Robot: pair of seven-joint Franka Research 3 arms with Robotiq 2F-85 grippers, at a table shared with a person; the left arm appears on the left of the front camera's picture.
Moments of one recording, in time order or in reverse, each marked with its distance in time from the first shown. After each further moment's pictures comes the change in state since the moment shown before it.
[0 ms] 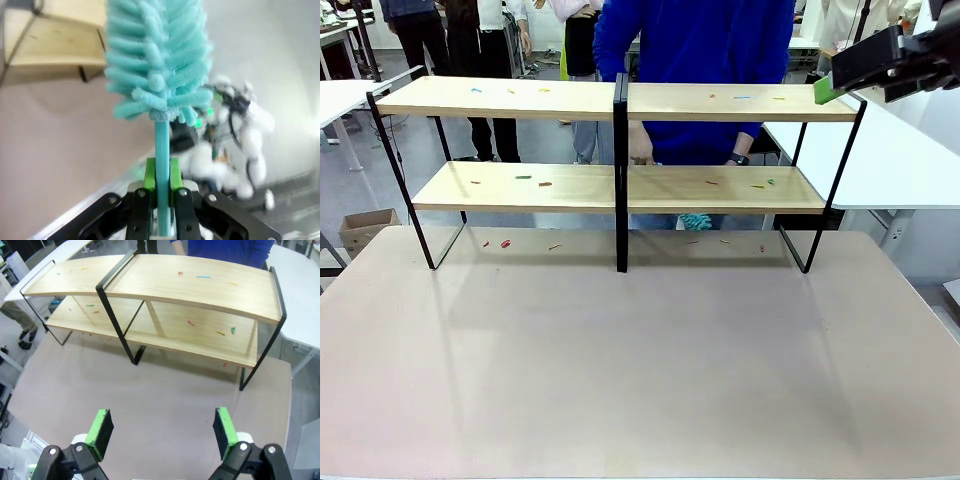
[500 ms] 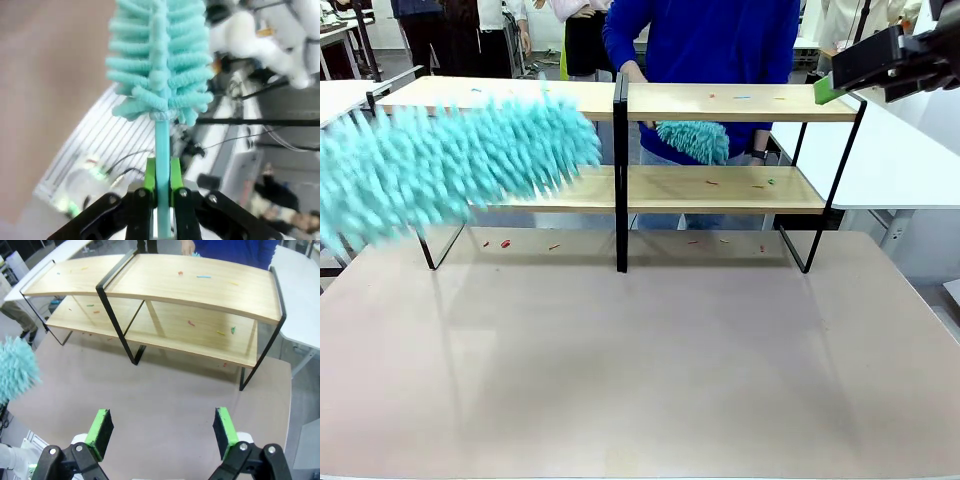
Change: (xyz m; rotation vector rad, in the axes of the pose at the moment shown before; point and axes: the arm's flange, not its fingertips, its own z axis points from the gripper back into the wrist) left arm -0.089 -0.042 -0.171 0.169 0.665 -0.232; right arm 0.000 0.000 0.000 0.000 0.000 0.000
